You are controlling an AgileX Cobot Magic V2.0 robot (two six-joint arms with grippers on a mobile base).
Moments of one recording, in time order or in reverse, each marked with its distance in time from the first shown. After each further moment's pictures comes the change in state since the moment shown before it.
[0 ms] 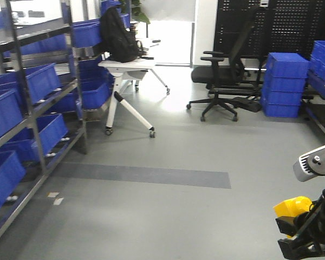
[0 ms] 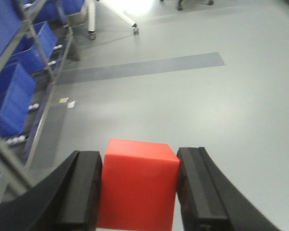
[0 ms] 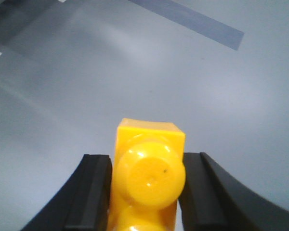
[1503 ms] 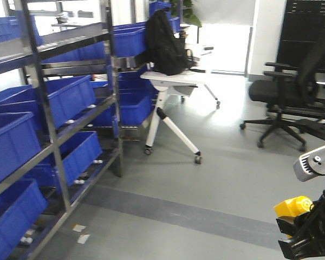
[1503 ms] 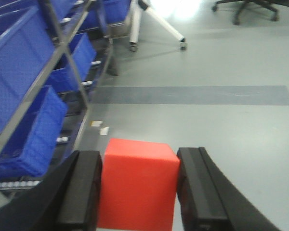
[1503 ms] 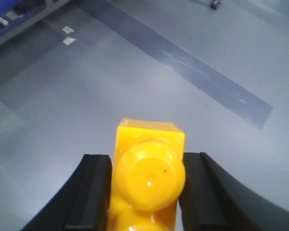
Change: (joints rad) left arm 0.000 0.000 0.000 0.000 0.000 0.000; right arm 0.000 0.000 0.000 0.000 0.000 0.000
